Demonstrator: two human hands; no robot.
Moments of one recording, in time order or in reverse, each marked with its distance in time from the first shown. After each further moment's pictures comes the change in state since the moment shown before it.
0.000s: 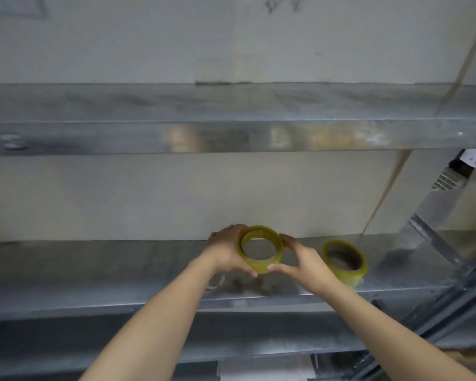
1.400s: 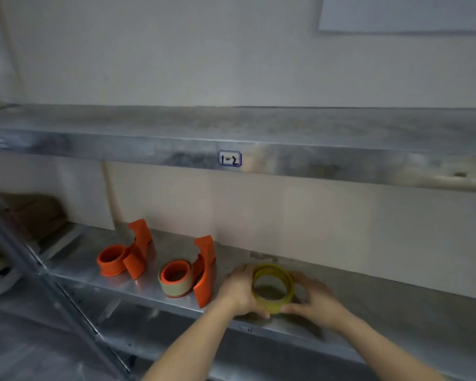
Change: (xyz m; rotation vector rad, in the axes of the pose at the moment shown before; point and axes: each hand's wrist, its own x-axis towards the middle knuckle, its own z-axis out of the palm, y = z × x) left_hand -0.230 -0.555 -0.202 -0.046 0.160 -0.264; right_hand 0.138 -0.422 0.440 -0.012 -0.307 -0.272
